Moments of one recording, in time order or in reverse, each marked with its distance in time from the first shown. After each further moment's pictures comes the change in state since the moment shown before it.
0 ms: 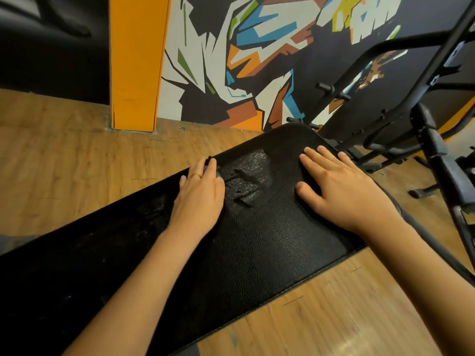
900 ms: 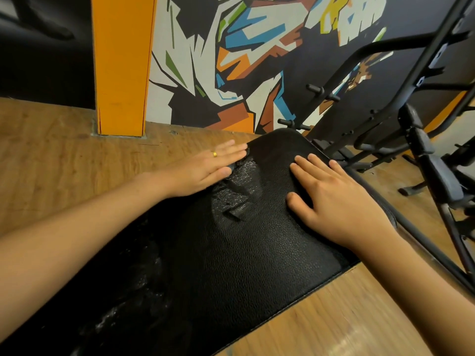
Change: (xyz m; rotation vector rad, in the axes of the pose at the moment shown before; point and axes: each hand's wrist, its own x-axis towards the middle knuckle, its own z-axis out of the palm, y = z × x) left_hand 0.114 -0.021 -0.020 0.149 -0.314 0.831; right_hand 0.000 0.000 0.004 0.016 0.021 0.011
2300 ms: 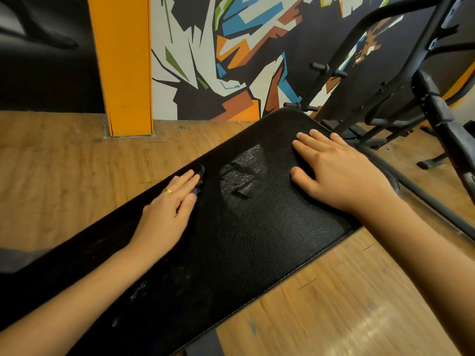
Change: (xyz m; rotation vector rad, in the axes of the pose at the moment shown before) left_hand -0.119 0.074 0.037 -0.205 0.352 -0.625; right_hand -0.003 -0.003 -0.007 0.013 0.012 -0.009
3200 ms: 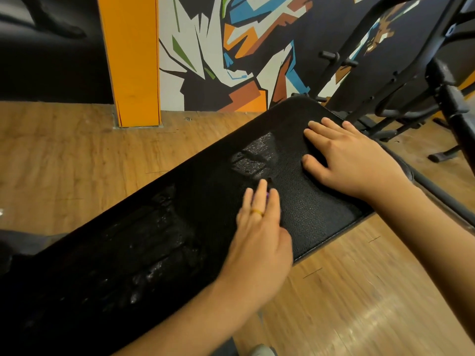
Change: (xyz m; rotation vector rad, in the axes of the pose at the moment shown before) left_hand -0.066 0.126 0.049 -0.026 -0.228 0.006; right_hand 0.002 -0.001 0.001 -0.010 -0.006 -0.008
